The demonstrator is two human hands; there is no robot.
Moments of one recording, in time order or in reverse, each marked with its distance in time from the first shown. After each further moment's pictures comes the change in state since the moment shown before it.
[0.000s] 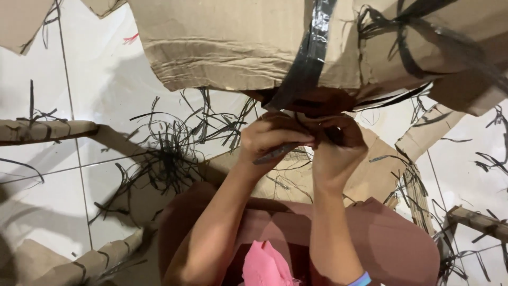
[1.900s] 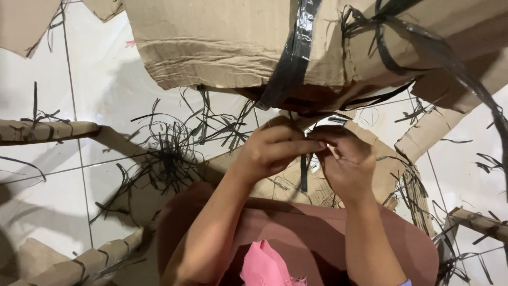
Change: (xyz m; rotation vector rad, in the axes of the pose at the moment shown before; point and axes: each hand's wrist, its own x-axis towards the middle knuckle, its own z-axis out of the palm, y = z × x) left_hand -0.011 -0.002 0.014 0.111 -0.190 0.178; right_hand 0.023 -0.029 -0.054 -0.292 -0.568 -0.702
